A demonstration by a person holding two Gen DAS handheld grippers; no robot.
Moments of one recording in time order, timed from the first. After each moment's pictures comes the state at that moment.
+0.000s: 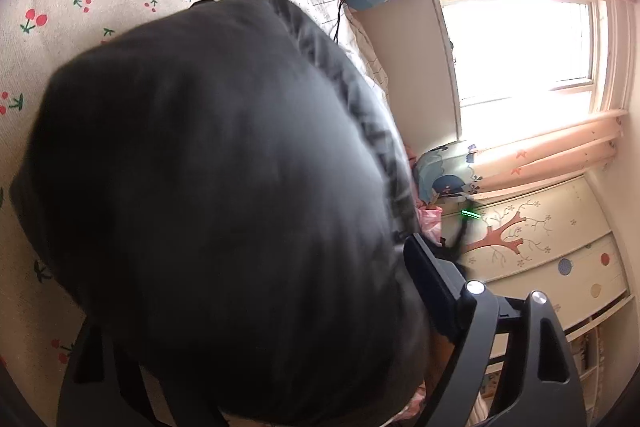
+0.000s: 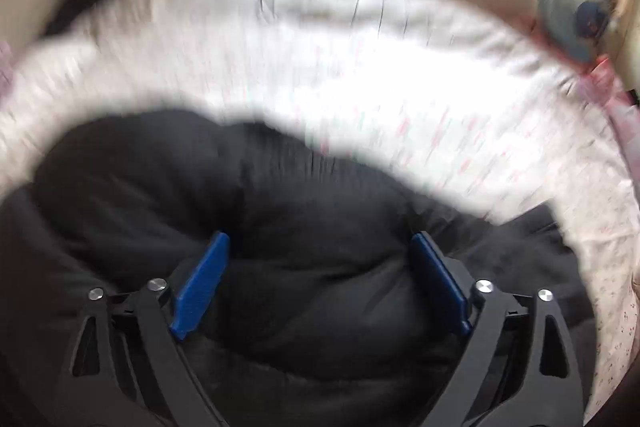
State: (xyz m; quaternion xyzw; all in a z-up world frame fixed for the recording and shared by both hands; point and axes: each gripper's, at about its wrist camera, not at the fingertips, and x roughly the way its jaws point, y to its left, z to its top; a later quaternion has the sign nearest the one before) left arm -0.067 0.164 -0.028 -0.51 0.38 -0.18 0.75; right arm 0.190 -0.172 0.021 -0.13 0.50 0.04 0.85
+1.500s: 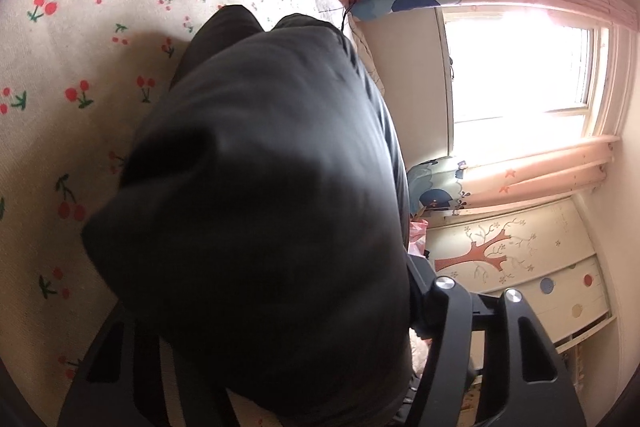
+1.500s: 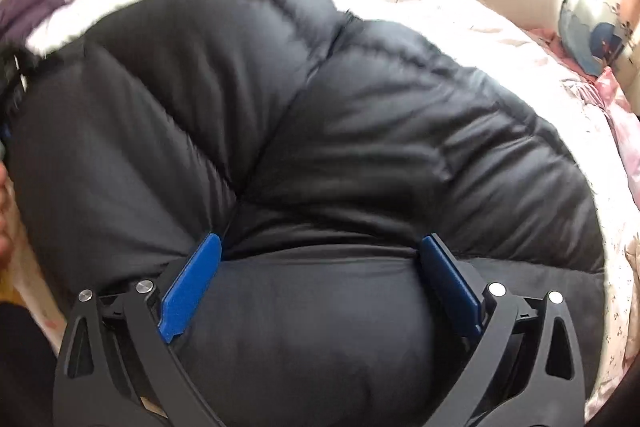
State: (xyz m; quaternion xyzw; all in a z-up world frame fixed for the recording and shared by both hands) left arm -0.053 0.170 -0.027 -0.55 0.36 -0.18 0.73; right arm -0.032 -0.176 0.047 -0.18 0.47 0.10 0.86
